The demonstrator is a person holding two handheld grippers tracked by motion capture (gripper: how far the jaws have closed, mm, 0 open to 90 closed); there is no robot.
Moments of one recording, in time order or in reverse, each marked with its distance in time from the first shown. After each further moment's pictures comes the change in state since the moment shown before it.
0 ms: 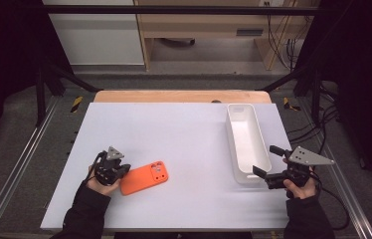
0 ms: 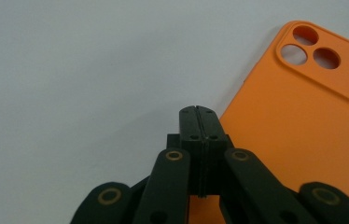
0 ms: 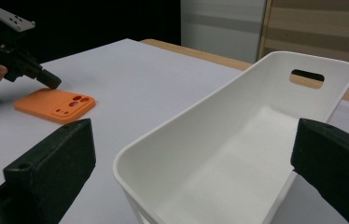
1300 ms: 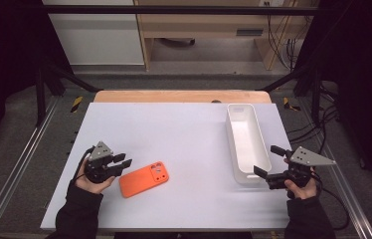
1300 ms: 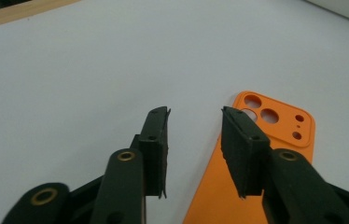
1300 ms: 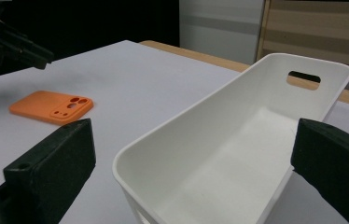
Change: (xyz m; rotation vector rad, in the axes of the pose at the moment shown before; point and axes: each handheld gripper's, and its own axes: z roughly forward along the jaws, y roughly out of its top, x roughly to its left) left arm 0.010 0.008 -0.034 -0.235 -0.098 0.061; right arm 0.000 0.001 -0.003 -0.005 -0.005 0.001
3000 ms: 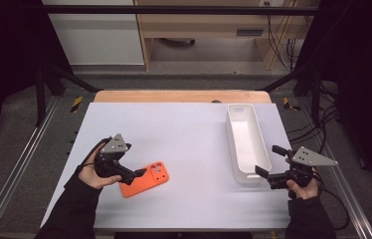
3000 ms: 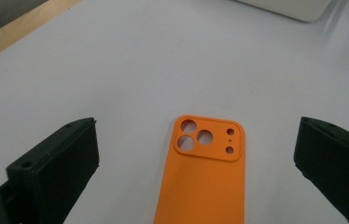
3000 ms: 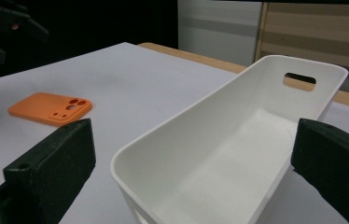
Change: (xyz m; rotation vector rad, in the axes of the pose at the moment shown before) left arm -0.026 0.051 -0.001 0.079 -0.187 0.214; right arm -0.002 0.000 -0.003 -0.012 -0.003 -0.002
